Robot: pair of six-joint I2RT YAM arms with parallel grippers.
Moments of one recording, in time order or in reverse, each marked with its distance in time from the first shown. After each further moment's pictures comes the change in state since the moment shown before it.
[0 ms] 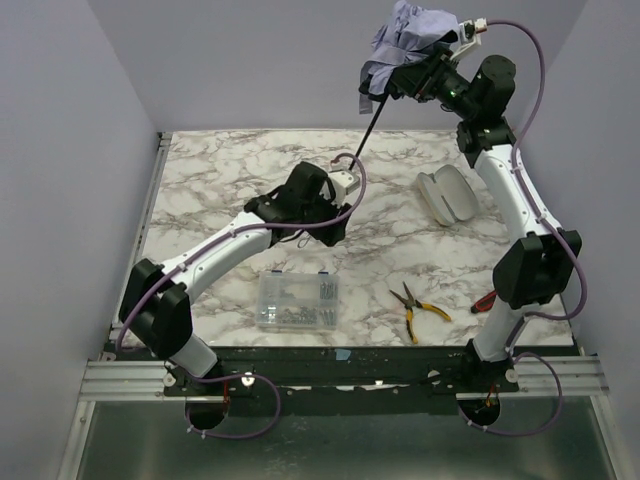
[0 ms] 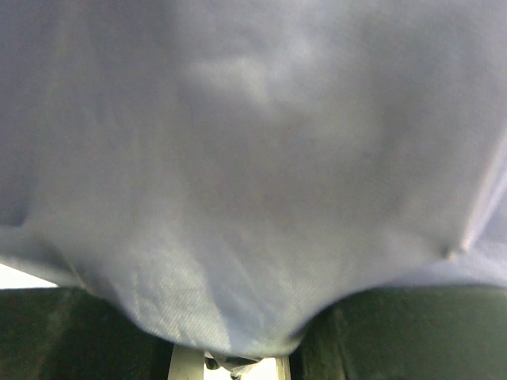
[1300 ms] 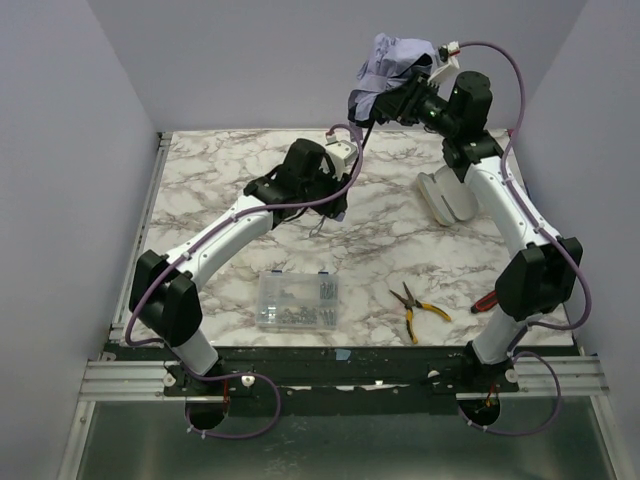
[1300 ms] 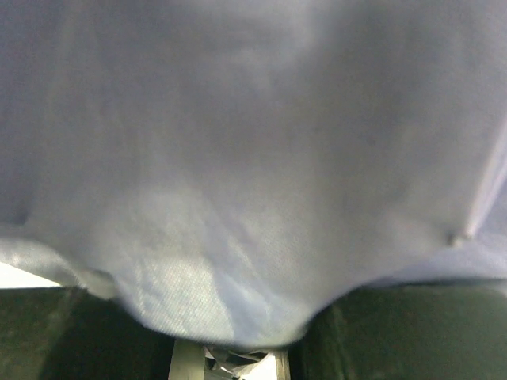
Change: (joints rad) left arm 0.047 0.079 0.200 -0.030 -0.016 -0.028; right arm 0.095 -0.097 -0.159 -0.099 0.139 -0.063
